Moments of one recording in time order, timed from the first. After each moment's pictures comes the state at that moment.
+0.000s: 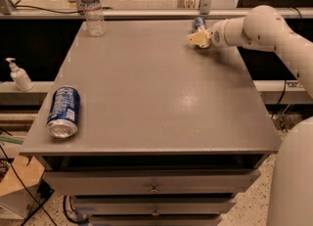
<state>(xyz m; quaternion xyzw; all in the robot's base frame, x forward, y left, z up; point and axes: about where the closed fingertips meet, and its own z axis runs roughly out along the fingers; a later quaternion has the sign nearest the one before) 0.831 -0.183 0.841 -0.23 0.82 0.14 0.50</state>
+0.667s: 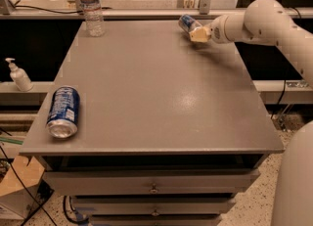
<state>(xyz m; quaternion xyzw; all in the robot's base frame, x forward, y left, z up) 0.822 -0.174 0.859 -0.26 0.82 0.12 0.50</state>
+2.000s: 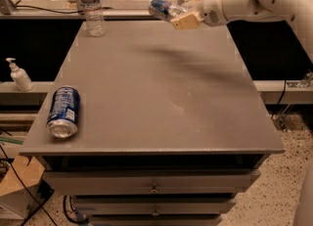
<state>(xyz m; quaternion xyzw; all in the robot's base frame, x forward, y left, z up) 0.750 -0.092 0.949 -0.47 0.70 0.16 0.51</state>
